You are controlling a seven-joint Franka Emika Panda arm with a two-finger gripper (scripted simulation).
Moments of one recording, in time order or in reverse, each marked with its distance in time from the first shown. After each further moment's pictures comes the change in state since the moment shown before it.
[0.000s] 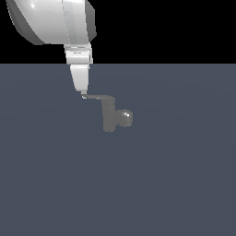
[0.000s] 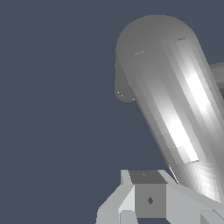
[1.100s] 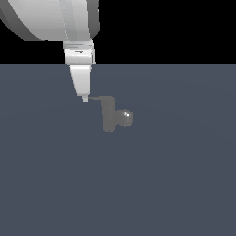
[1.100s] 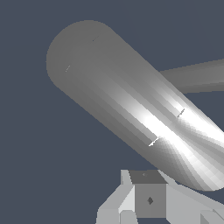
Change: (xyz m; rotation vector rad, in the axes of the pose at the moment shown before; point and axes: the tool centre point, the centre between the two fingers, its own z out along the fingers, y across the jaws) arm 0.005 0.055 -0.002 0.004 -0.003 -0.015
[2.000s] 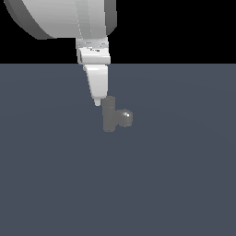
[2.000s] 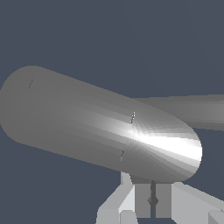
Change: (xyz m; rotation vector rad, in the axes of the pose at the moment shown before) arm 0.037 0.040 -0.001 -0.003 -0.002 -0.020
